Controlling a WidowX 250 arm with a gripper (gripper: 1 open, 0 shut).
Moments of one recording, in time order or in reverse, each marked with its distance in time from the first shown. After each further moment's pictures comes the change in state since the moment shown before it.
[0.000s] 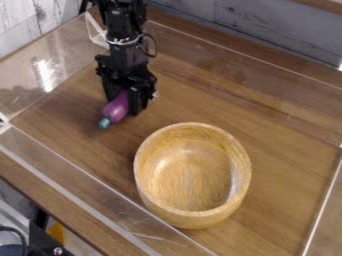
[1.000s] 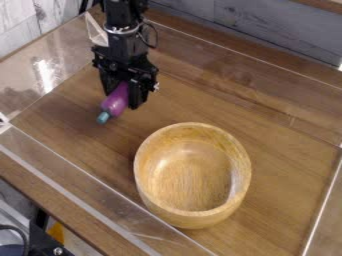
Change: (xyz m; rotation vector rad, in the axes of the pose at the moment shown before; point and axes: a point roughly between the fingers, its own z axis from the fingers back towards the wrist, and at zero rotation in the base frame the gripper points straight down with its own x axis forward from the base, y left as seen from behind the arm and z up) arm -0.005 -0.019 0.020 0.019 -0.006 0.004
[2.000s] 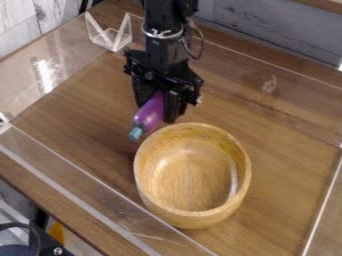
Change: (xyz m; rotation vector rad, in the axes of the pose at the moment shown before) arm -0.022 -0.067 0.021 -0.001 -0.005 -0.021
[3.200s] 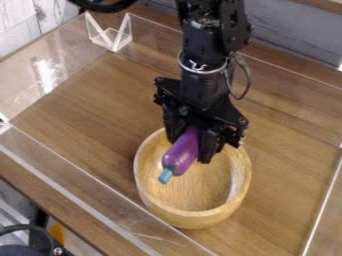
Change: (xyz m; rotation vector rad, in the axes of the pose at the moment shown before) arm -0.032 -0.067 0.008 -0.006 -0.033 -0.086
